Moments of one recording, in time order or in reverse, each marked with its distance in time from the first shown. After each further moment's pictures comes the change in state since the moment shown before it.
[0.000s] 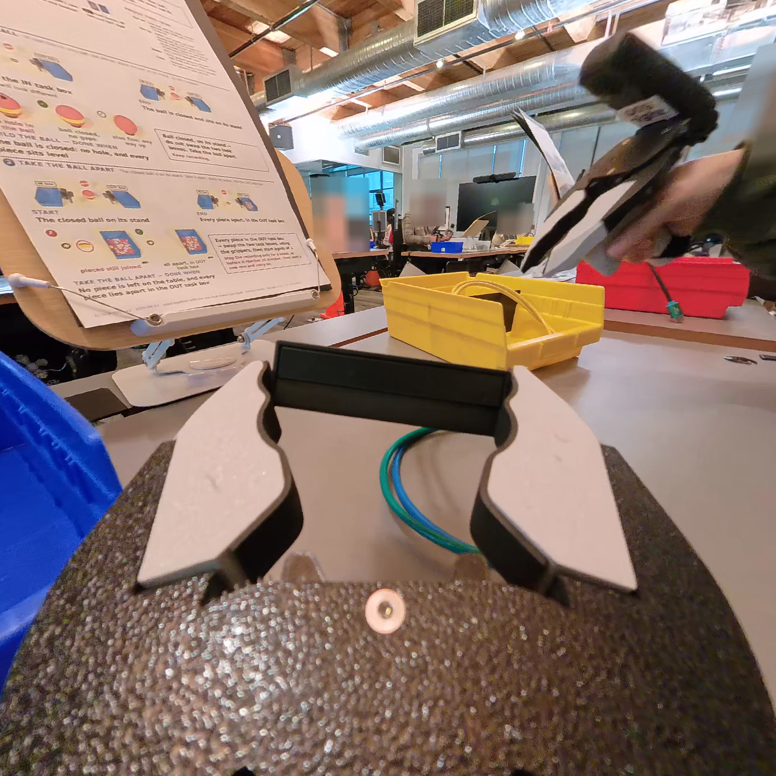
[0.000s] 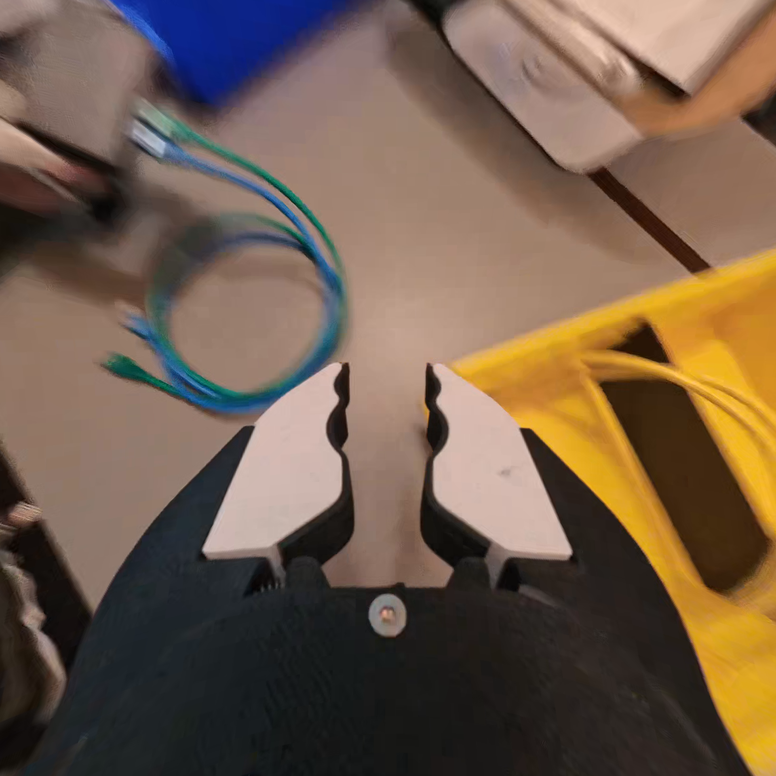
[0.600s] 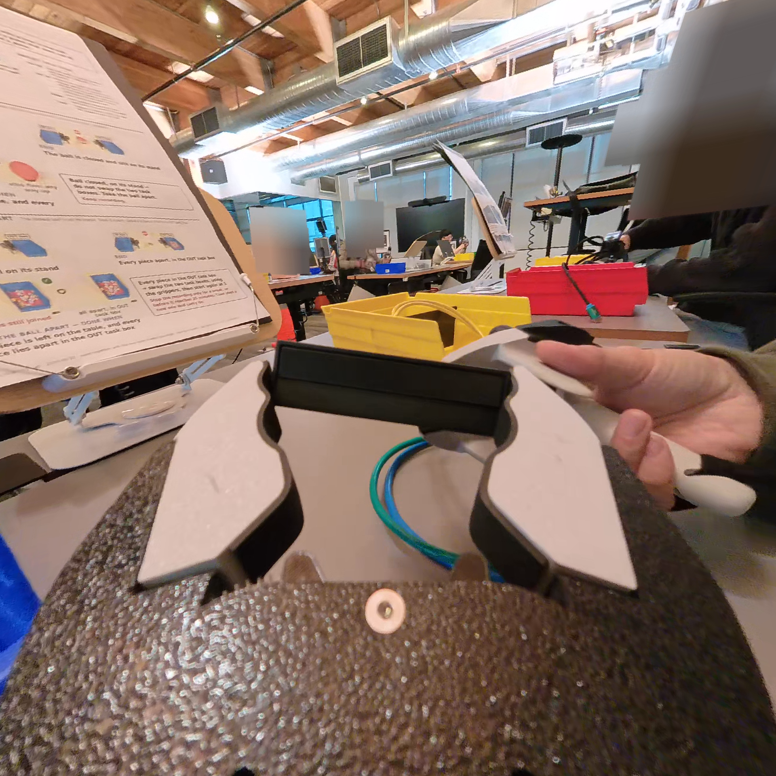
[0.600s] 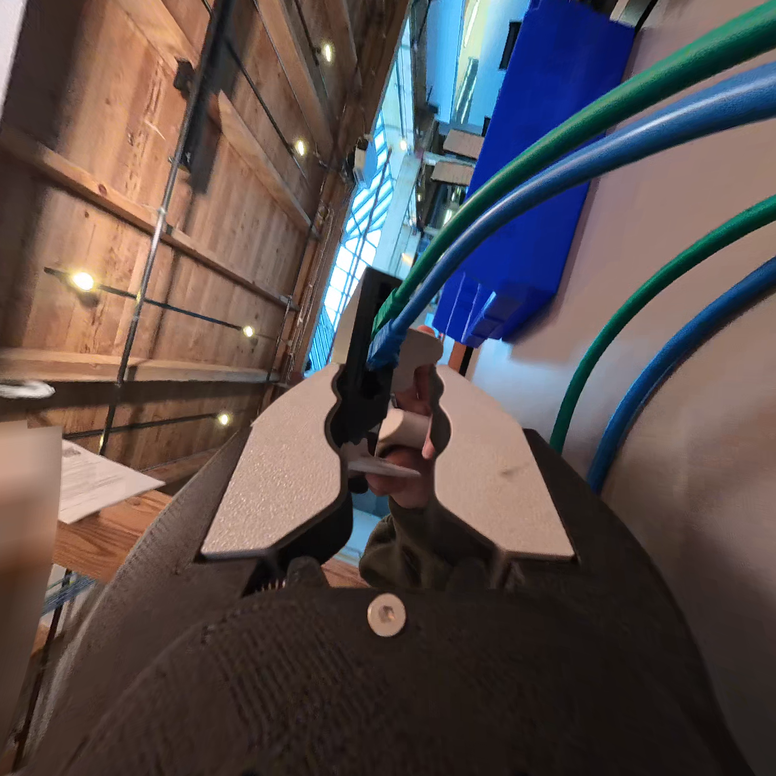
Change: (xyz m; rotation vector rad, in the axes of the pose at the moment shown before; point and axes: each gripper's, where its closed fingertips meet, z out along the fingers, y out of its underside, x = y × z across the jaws) left arm 0.035 -0.013 0.001 0.062 0.163 0.030; right arm -0.161 -0.062 0.104 0.758 -0.811 1.193
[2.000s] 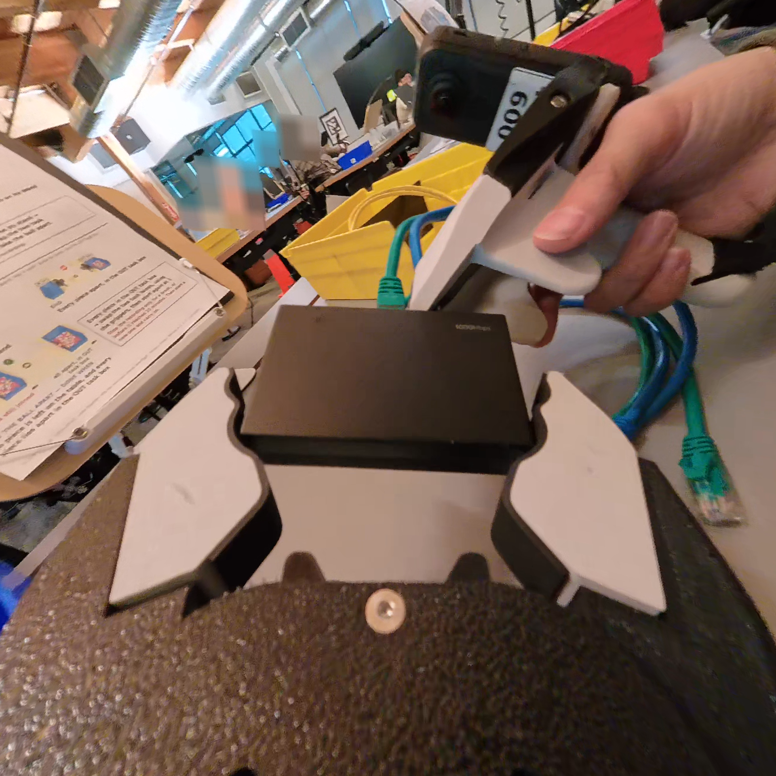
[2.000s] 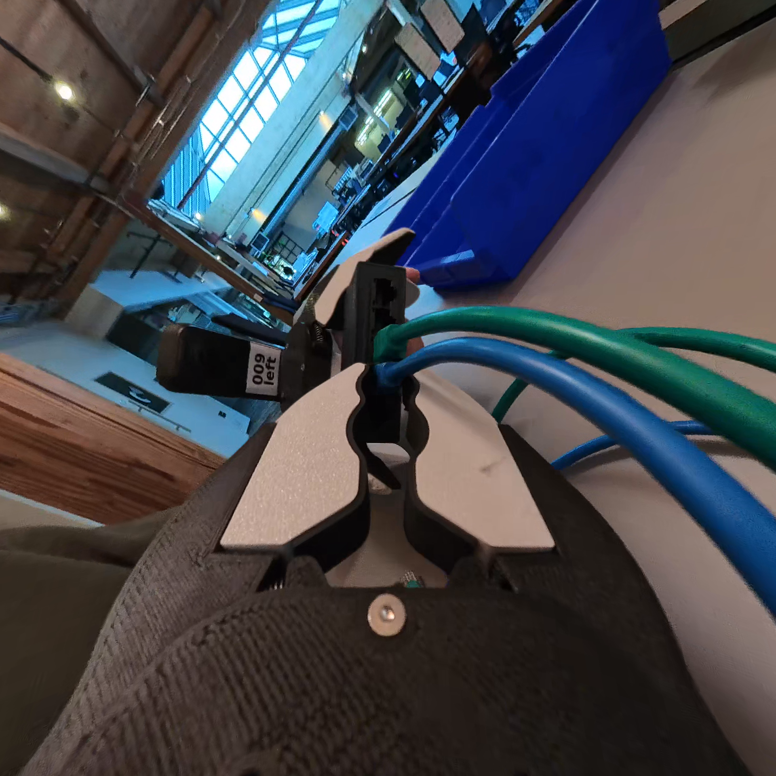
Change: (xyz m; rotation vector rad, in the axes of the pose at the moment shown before) left arm 0.033 0.035 0.003 -0.284 0.114 0.402; right arm -0.012 0.022 -0.015 -0.285 0.176 -0.512
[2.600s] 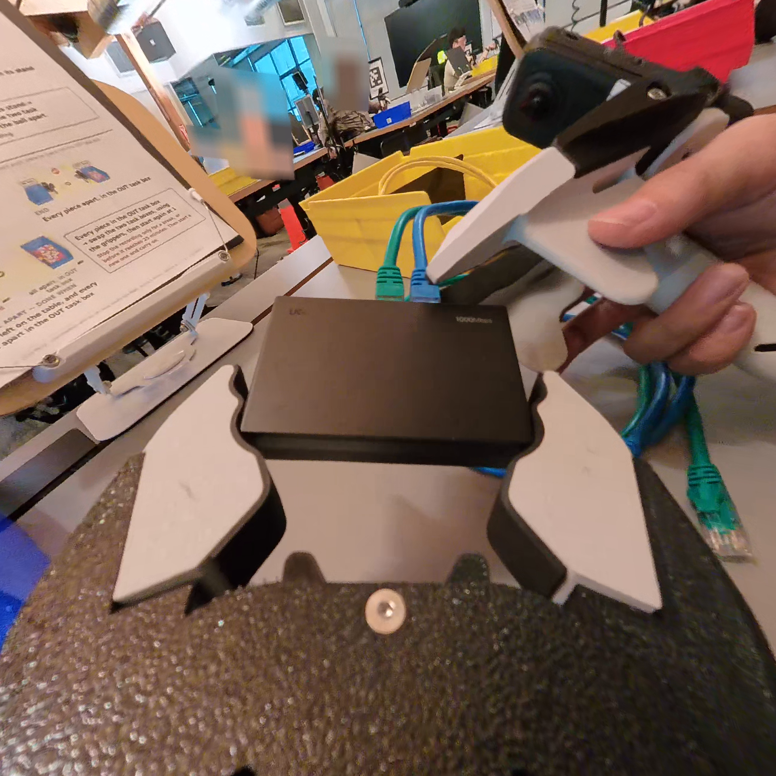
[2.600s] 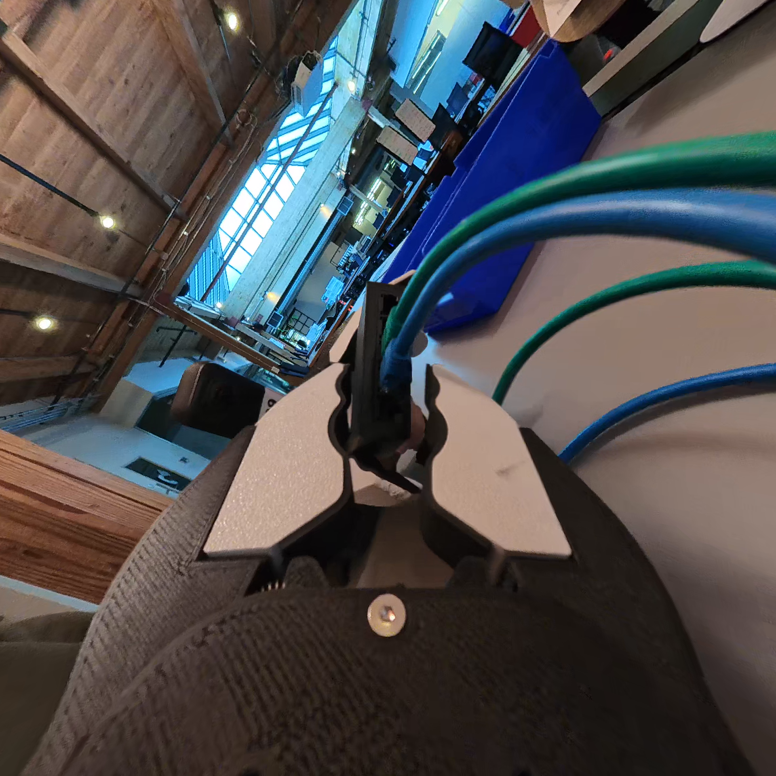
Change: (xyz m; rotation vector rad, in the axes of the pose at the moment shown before) left arm -0.010 0.015 0.014 -0.067 -0.079 -0.175; right arm 0.015 -0.015 -0.004 0.171 0.019 0.133
